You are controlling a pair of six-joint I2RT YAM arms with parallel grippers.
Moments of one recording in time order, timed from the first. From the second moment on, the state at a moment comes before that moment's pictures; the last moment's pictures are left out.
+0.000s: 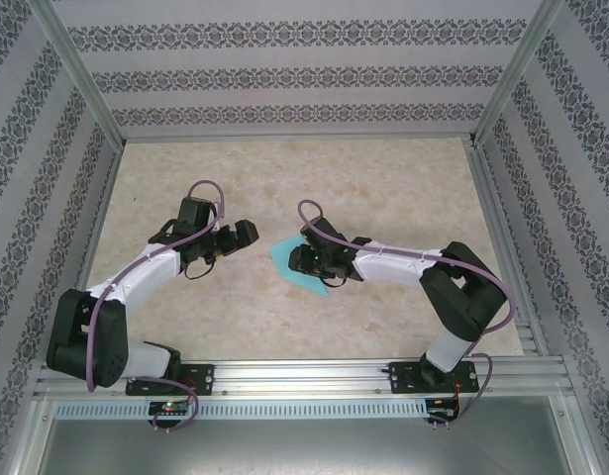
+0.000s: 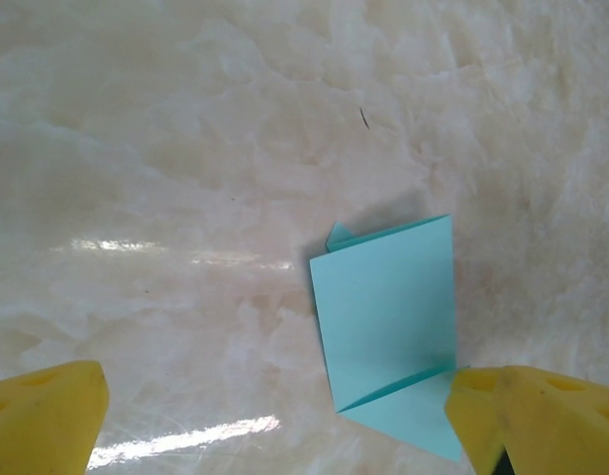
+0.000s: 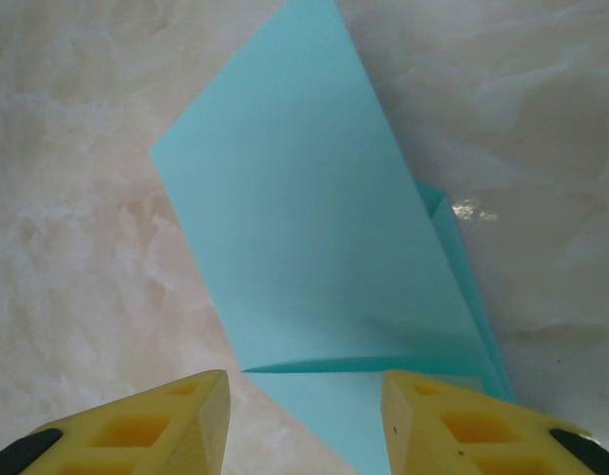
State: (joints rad) left arm -0.27 1.35 0.78 -0.32 0.37 -0.68; right arm 0.79 1.70 0.93 -0.18 -0.08 0.89
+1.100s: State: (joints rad) left arm -0.56 1.58 0.74 -0.14 0.40 -1.01; right arm 0.65 1.74 0.67 0.32 -0.32 1.08
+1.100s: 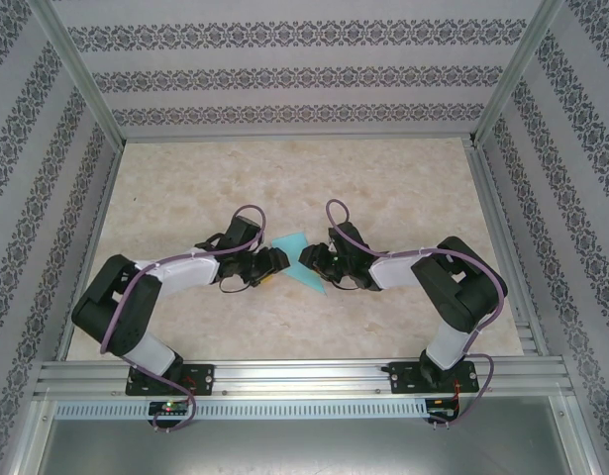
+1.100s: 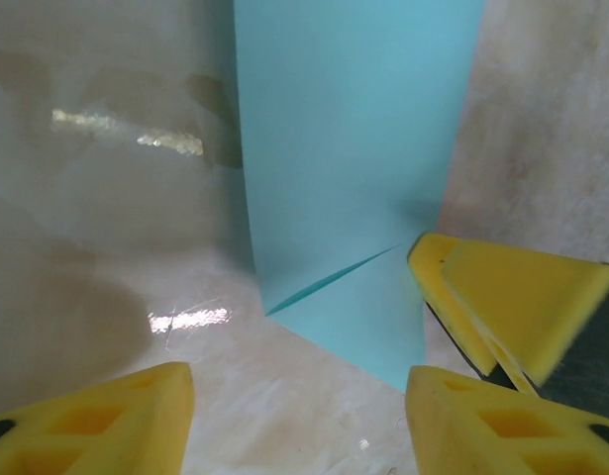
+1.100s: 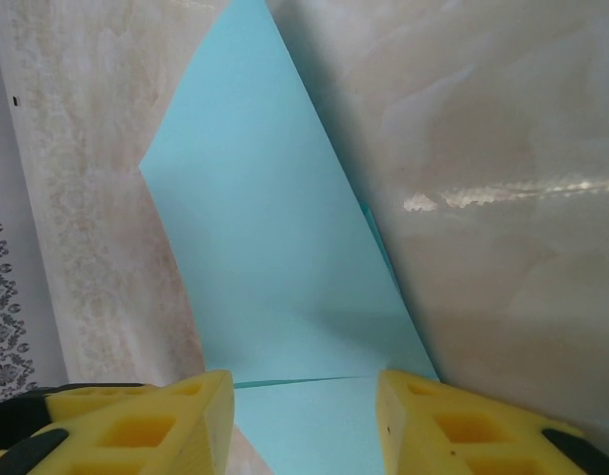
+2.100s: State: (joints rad) left arm -0.56 1.69 0.80 -0.06 0.42 -1.03; right arm 0.64 1.74 0.67 0.32 -0.34 1.07
